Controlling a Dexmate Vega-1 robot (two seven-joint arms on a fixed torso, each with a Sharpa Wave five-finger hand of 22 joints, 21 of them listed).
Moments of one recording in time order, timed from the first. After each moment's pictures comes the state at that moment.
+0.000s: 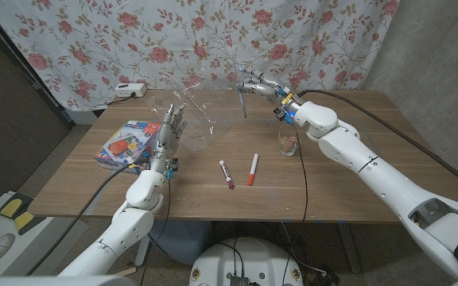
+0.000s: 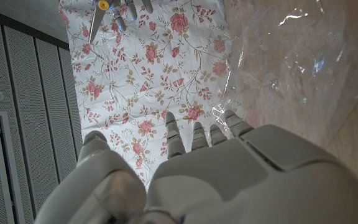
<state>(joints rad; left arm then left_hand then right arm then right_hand) 1.14 0.52 0.30 -1.58 -0.58 -0.48 0.12 0.30 0.05 0.19 -0.16 0.20 0.32 -0.11 0.27 0.19 0.00 0.01 0.20 0.20 -0.11 0.02 0.18 0.18 0.01 0.07 0.19 0.17 -0.63 -0.53 -0.56 -1.63 0.45 0.07 0.15 1.11 0.08 0.35 -0.16 0.65 0.07 -0.01 0.20 0.20 0.56 -0.08 0.74 0.75 0.35 -0.04 0.31 0.44 0.29 0.13 0.19 0.17</state>
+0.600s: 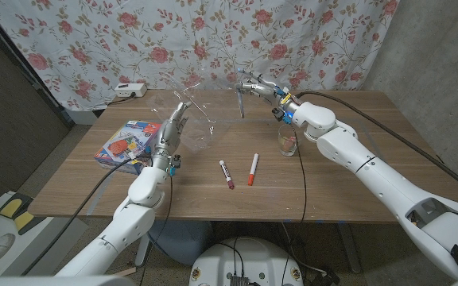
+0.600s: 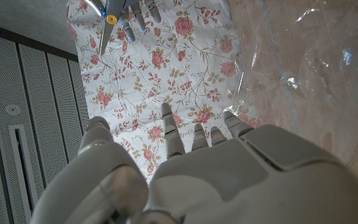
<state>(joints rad) 1.12 0.51 0.32 -1.58 -0.51 -0.50 0.15 0.45 0.05 0.25 -0.18 0.19 0.44 -0.10 0.30 0.19 -0.03 0.01 0.20 0.20 -0.13 0.02 0.18 0.18 0.00 0.04 0.19 0.17 -0.63 -0.51 -0.57 -1.61 0.50 0.06 0.17 1.12 0.08 0.34 -0.16 0.65 0.08 -0.01 0.20 0.20 0.56 -0.08 0.74 0.74 0.35 -0.04 0.31 0.44 0.29 0.13 0.19 0.17</state>
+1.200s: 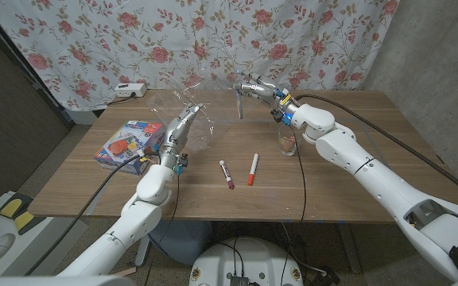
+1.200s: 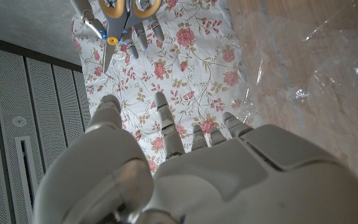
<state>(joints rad) 1.08 0.49 0.36 -1.56 -0.46 -0.50 0.15 0.64 0.04 0.31 -0.18 0.18 0.58 -0.10 0.32 0.19 -0.04 -0.02 0.21 0.20 -0.15 0.00 0.18 0.18 -0.01 0.03 0.19 0.17 -0.64 -0.50 -0.56 -1.61 0.55 0.06 0.18 1.12 0.08 0.34 -0.16 0.65 0.08 -0.01 0.20 0.20 0.56 -0.08 0.74 0.74 0.35 -0.04 0.30 0.45 0.29 0.13 0.19 0.17</state>
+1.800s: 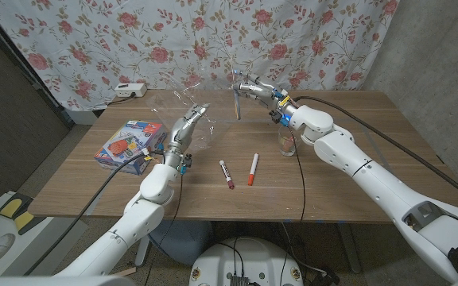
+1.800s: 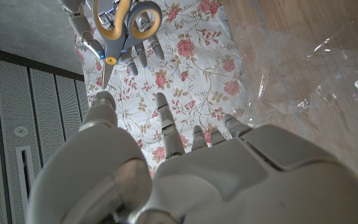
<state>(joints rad) 1.07 0.50 0.38 -1.56 -0.44 -0.48 0.14 0.65 0.00 0.30 -0.17 0.18 0.60 -0.08 0.30 0.19 -0.05 -0.02 0.21 0.20 -0.16 0.01 0.18 0.18 -0.02 0.05 0.18 0.17 -0.65 -0.49 -0.57 -1.61 0.56 0.07 0.19 1.12 0.08 0.33 -0.16 0.66 0.09 -0.01 0.20 0.20 0.56 -0.08 0.75 0.74 0.36 -0.05 0.30 0.45 0.29 0.13 0.19 0.17</state>
